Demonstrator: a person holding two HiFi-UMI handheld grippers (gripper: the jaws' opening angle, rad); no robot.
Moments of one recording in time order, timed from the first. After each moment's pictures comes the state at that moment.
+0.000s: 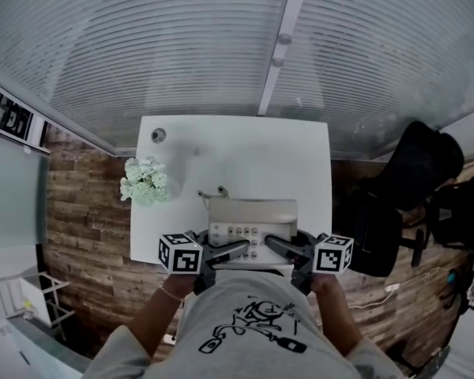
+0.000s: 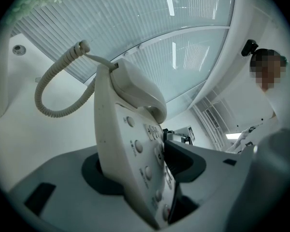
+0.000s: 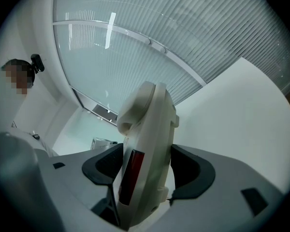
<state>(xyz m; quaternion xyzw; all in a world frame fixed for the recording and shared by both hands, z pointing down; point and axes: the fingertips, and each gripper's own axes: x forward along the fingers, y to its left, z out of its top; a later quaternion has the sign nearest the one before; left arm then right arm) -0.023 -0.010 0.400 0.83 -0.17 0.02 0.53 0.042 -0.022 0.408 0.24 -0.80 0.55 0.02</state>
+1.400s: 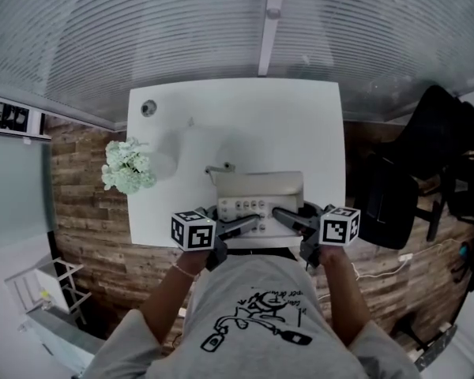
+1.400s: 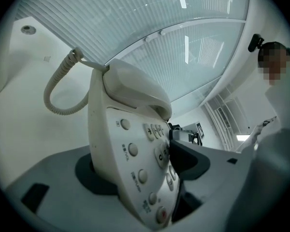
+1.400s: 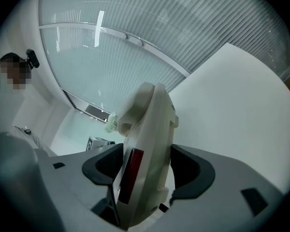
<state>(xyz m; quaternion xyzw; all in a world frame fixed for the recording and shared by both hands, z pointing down) -0.003 -0.018 0.490 0.80 -0.20 0.07 0.56 0.063 -0.031 0.490 0.24 -0.78 0.58 0.04</state>
